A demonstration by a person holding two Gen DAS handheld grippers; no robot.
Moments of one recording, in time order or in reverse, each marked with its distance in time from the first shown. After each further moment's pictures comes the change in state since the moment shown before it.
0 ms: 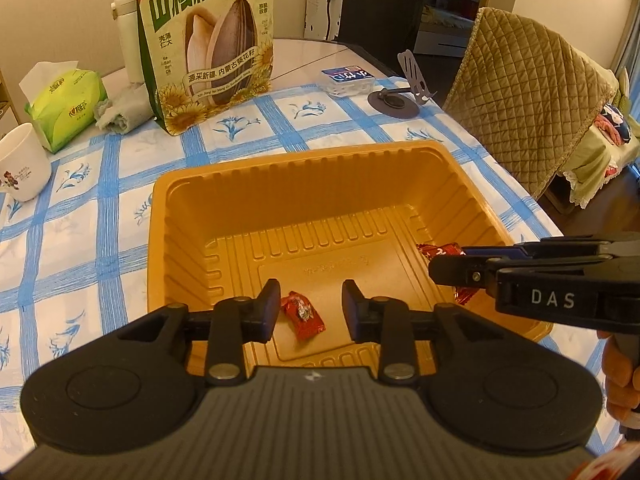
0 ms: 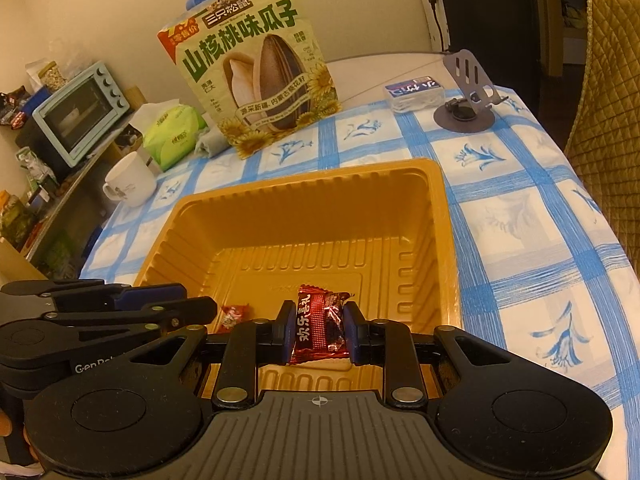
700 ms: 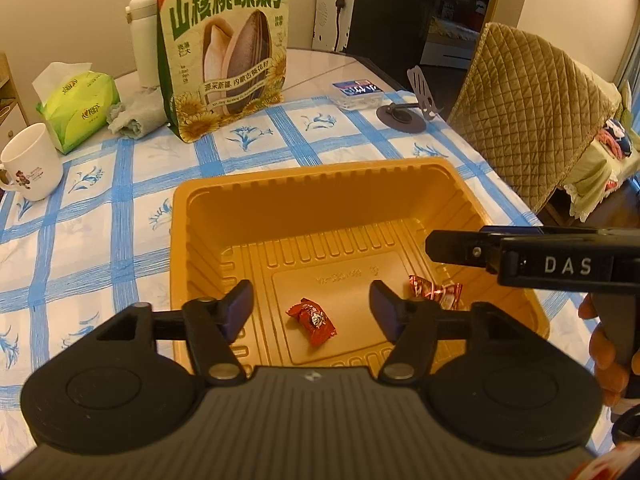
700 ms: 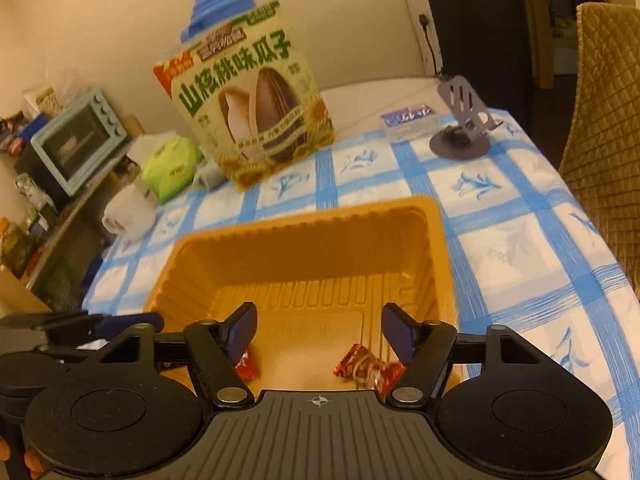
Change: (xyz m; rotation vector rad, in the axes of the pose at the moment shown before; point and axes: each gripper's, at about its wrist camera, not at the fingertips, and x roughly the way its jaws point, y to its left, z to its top) left arm -0.016 0.013 0.003 -0.034 -0.029 0.003; right arm -0.007 0.002 0.015 0.038 -0.073 0.008
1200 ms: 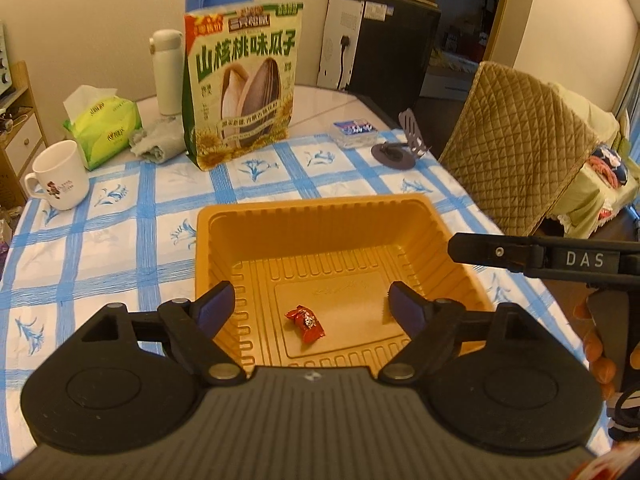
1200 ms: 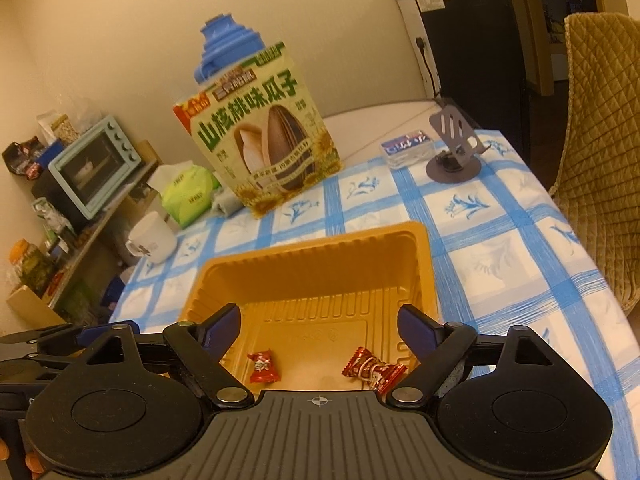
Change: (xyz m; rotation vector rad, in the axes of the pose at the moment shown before) left arm -0.064 -0.004 -0.004 -0.041 -0.094 -0.002; right arm -0.055 0.002 0.005 0.015 -0.071 0.036
